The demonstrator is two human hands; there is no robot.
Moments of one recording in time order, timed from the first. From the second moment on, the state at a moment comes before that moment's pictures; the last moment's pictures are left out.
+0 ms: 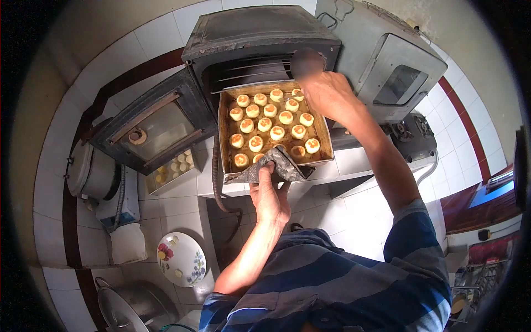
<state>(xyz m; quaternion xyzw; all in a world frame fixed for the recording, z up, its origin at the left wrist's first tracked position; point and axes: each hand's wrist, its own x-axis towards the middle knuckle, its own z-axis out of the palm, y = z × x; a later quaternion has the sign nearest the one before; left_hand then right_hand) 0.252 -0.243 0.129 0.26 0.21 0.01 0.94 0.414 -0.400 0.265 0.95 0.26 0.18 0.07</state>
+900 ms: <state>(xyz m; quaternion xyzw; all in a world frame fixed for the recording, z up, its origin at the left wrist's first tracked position) 0.250 -0.246 0.138 0.28 0.20 0.02 0.94 0.425 -0.410 0.264 0.94 0.27 0.20 0.02</state>
